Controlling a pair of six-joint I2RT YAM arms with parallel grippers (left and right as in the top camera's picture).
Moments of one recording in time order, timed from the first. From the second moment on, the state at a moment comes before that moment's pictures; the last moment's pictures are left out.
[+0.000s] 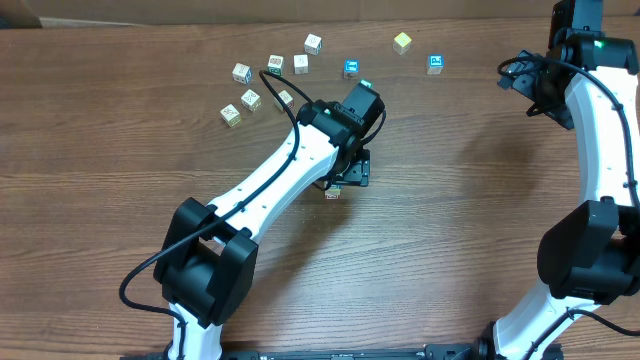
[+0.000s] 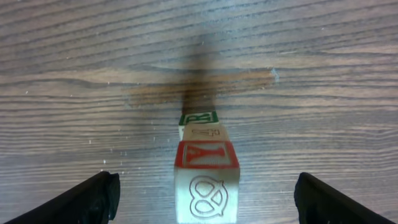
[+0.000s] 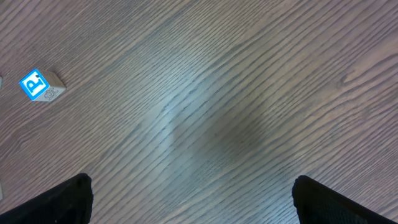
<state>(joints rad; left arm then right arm) -0.65 2.01 1.67 -1.07 -0.09 -0.59 -0.16 1.94 1.86 -1.11 0.17 0.49</state>
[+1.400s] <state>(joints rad) -0.65 2.01 1.44 -0.79 -0.09 -0.68 -0.16 1.94 1.86 -1.11 0.17 0.49</state>
